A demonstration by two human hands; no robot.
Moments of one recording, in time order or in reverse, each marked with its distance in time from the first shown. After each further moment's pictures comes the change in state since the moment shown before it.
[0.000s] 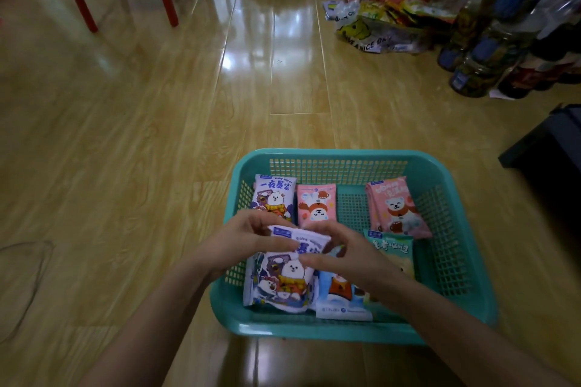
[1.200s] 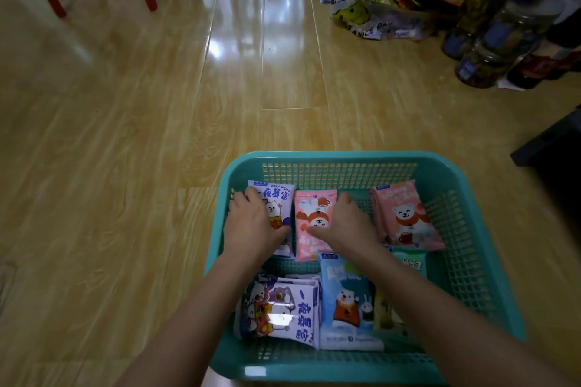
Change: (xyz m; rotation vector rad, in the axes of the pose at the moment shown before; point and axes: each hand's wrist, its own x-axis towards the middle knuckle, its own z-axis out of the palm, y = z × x) left_hand 0.091 -0.035 0.005 0.985 0.579 -0.144; right_hand 0.107 0.031 -0.014 -0.673 0.352 0.299
